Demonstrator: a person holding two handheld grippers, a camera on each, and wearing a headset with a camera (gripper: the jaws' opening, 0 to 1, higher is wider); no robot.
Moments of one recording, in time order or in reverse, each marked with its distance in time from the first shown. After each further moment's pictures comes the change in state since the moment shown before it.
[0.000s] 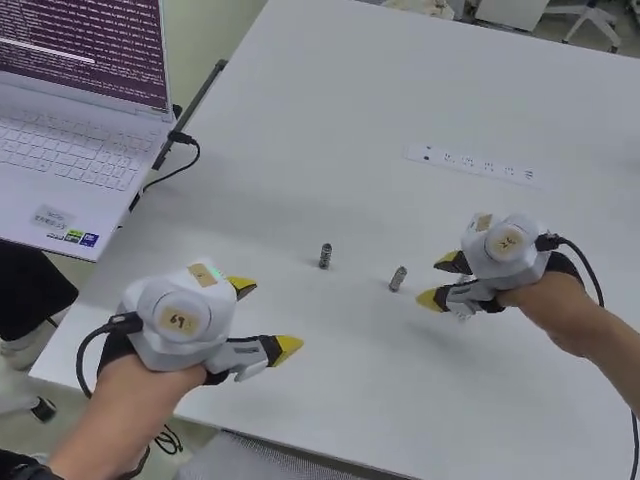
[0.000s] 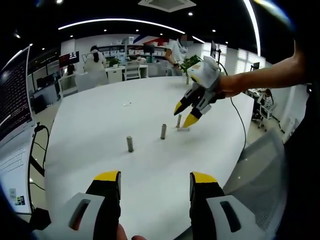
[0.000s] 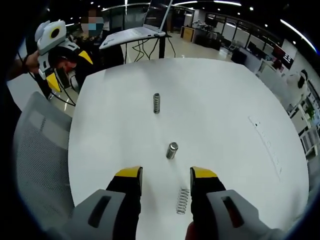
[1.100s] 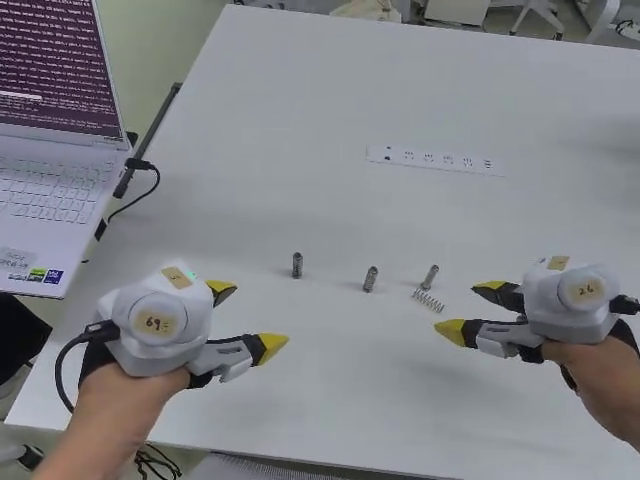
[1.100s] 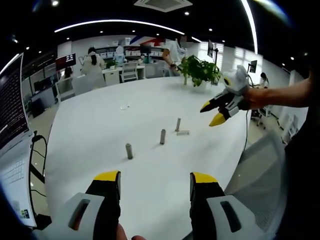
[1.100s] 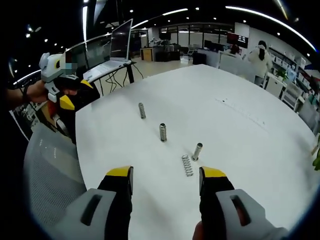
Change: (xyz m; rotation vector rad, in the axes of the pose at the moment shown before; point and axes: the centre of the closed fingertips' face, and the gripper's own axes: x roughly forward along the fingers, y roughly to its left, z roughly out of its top) left arm 0.010 -0.001 0.019 0.030 -0.001 -0.019; right arm -0.076 0.015 -0.051 0.333 -0.201 -0.155
